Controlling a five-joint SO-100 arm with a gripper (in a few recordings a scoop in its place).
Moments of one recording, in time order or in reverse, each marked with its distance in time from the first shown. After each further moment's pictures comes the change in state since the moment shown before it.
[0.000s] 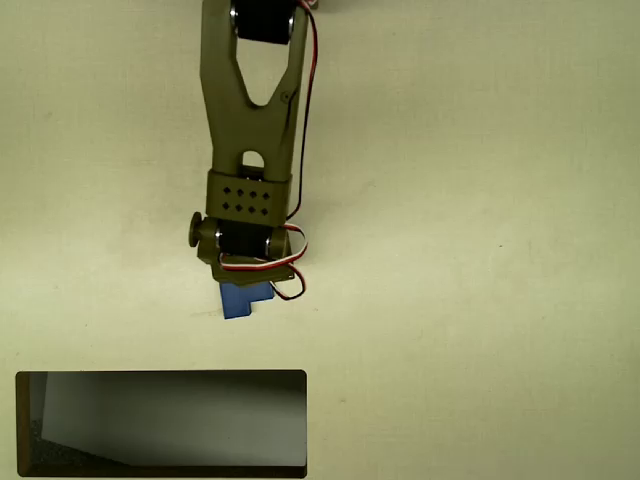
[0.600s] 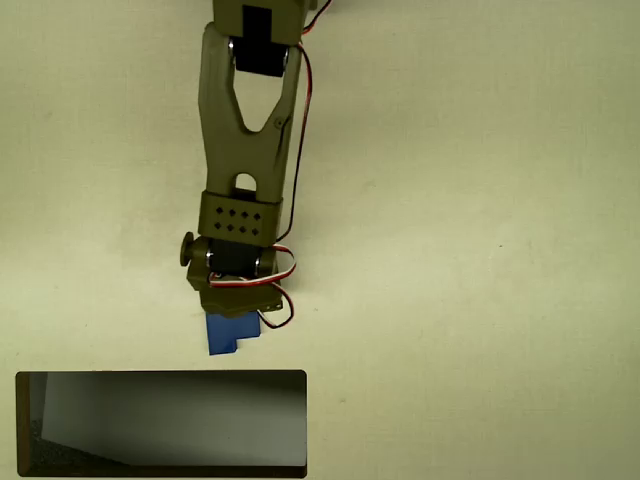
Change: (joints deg) arm 3.8 -14.2 -19.7 -3.5 -1.2
